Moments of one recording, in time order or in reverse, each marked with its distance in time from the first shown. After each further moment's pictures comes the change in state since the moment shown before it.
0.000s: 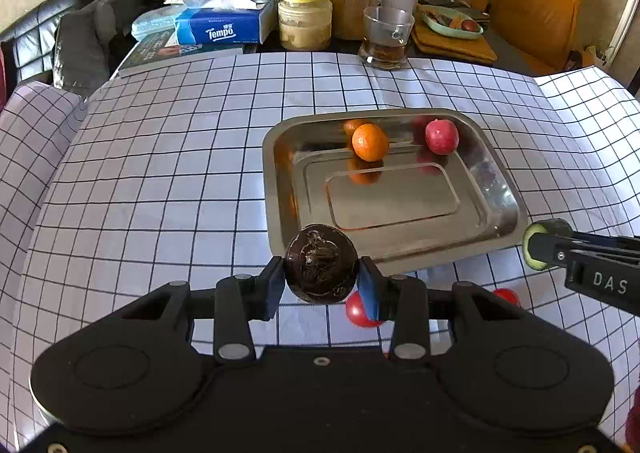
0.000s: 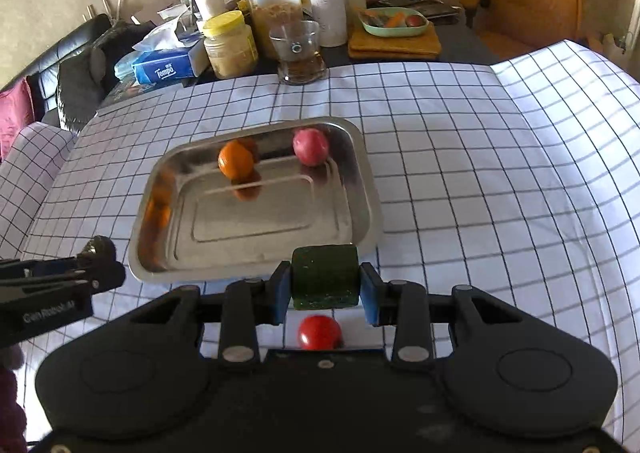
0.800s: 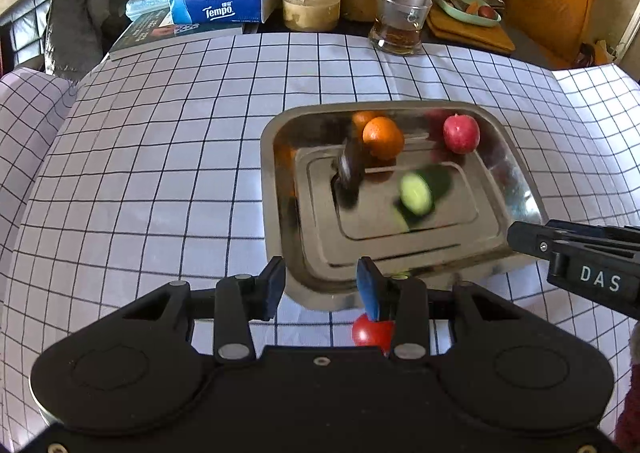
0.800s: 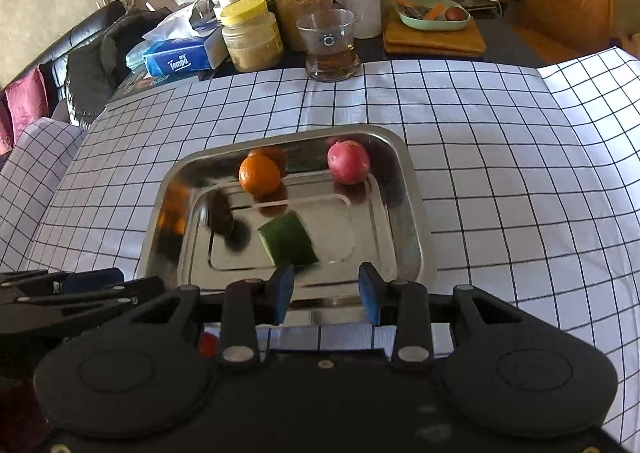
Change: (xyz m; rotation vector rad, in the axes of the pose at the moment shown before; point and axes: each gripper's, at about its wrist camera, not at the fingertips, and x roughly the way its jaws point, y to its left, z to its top) left arm 0.028 0.004 0.015 -0.021 0.059 0.006; right arm 0.037 0.018 0.027 -0.025 0.045 0.056
